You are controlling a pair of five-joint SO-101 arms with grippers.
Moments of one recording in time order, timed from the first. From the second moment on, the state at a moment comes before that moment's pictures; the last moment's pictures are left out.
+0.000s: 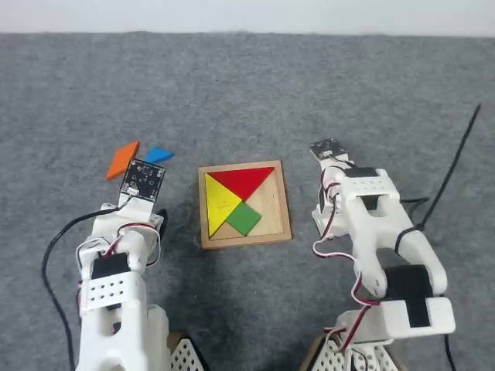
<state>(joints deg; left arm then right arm) -19.6 -54.6 84.6 32.8 -23.0 -8.4 0.1 39.4 60.2 13.3</state>
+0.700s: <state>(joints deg) -19.6 -54.6 84.6 32.8 -23.0 -8.0 0.3 35.8 60.5 14.1</state>
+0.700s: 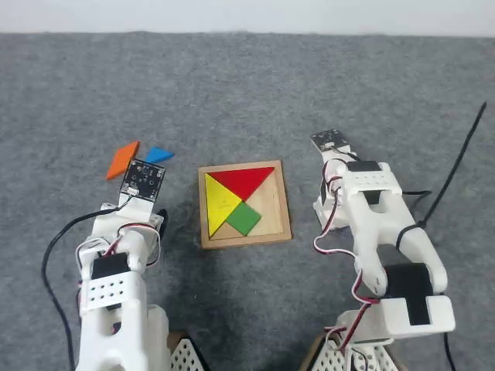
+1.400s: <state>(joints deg) -19.6 -54.6 84.6 32.8 -23.0 -19.4 -18.5 35.8 66.7 16.6</state>
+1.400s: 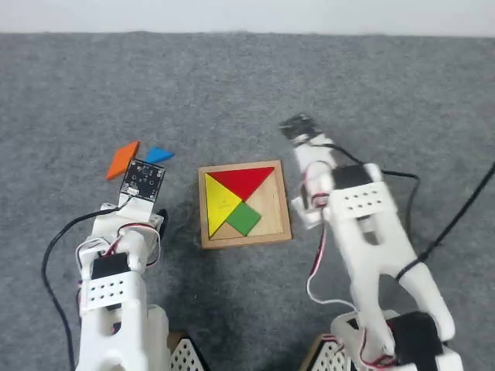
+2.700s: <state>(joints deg) -19.6 -54.6 84.6 32.8 -23.0 -31.0 -5.7 35.8 55.8 2.9</state>
